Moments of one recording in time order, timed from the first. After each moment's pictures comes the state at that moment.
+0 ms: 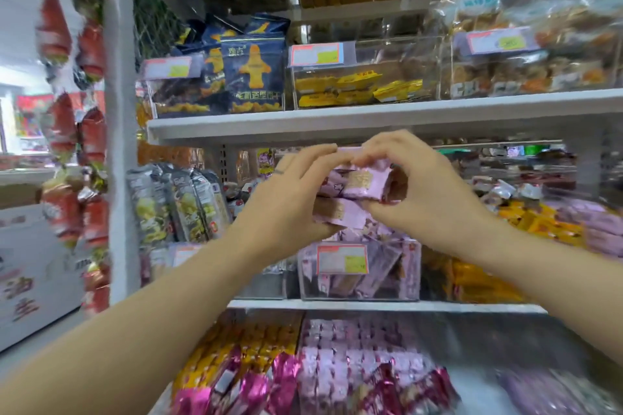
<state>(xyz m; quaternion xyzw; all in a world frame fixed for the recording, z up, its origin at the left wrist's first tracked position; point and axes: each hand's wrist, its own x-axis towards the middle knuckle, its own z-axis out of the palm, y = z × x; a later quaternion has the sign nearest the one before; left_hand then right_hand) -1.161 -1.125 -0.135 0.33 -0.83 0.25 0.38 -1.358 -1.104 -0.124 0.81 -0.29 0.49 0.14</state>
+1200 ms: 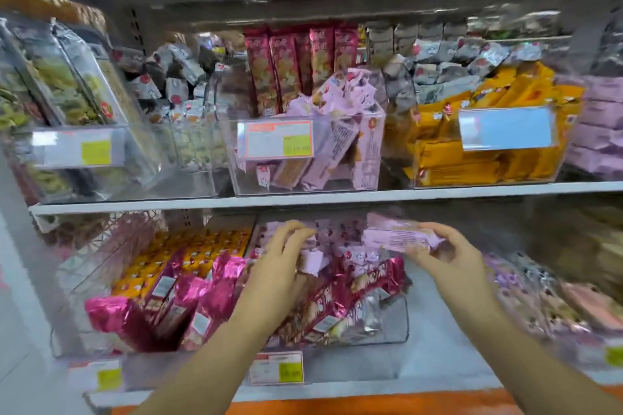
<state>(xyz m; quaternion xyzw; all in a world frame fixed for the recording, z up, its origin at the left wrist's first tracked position) -1.210 -1.195 -0.398 0.46 -0.81 0.00 0.37 -1.455 -1.161 -0.388 0.51 -0.51 0.63 -0.28</state>
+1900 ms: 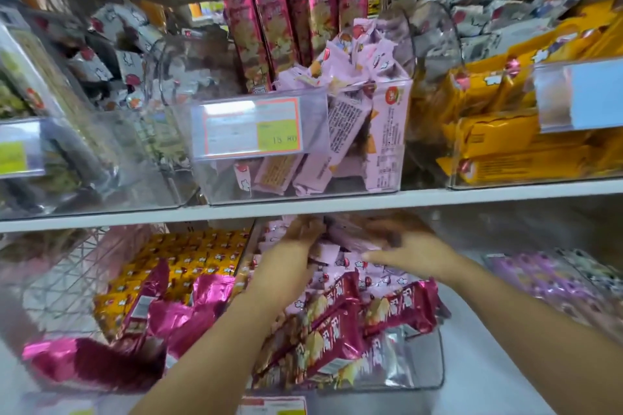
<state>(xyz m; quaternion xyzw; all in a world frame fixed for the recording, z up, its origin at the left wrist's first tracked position) -1.224 -1.281 -0.410 0.58 -0.79 -0.02 0.17 -1.445 -1.283 -0.401 0.77 -0.54 0.28 -0.18</state>
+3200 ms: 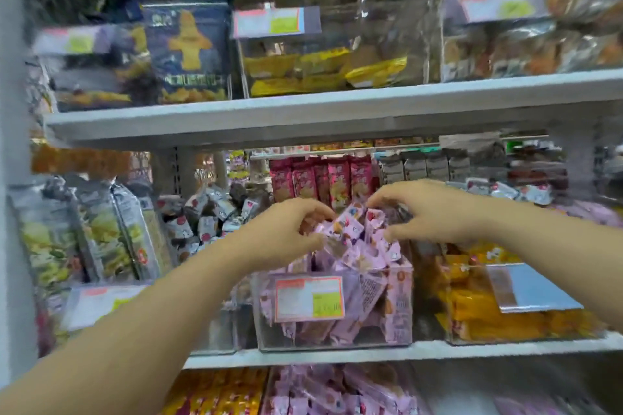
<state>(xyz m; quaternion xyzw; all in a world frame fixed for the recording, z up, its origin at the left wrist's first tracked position) -1.198 -1.232 -0.138 0.45 -0.86 0.00 0.24 -1.422 -1.220 -0.117 0.84 -0.52 0.15 0.10</state>
